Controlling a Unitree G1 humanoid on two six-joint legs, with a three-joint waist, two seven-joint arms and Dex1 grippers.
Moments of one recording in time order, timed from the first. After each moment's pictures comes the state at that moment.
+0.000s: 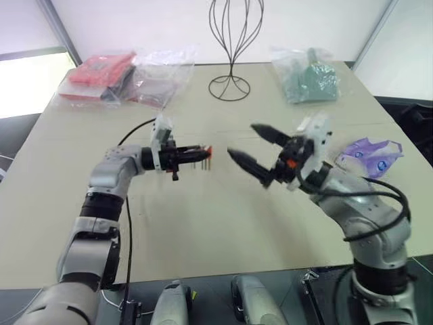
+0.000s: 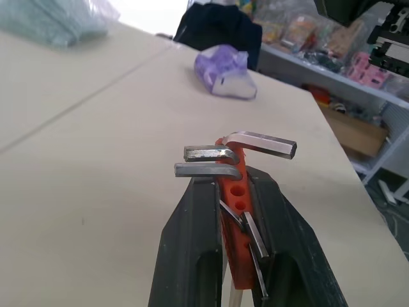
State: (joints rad) left arm -0.73 0.47 -0.01 0.42 -0.43 0.44 -1.30; right arm -0.34 -0.54 -0.03 -0.64 0.67 0.72 0.54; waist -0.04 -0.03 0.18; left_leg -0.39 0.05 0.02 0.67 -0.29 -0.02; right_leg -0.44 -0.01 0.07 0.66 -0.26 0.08
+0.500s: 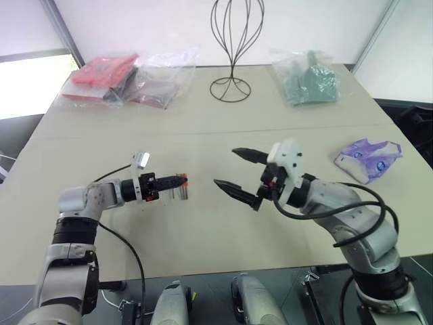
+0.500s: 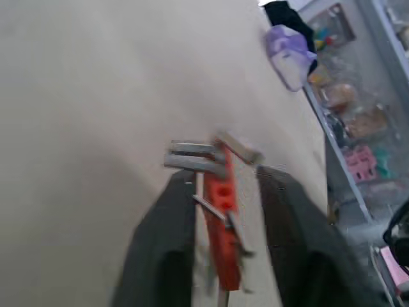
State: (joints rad) left arm -0.59 0.53 0.08 0.45 -0.60 0.99 -1.08; right arm -0.34 -0.49 0.12 -0.57 0.53 0.62 0.58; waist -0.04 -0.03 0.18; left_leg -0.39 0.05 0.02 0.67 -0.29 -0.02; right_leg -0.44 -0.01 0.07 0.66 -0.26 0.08
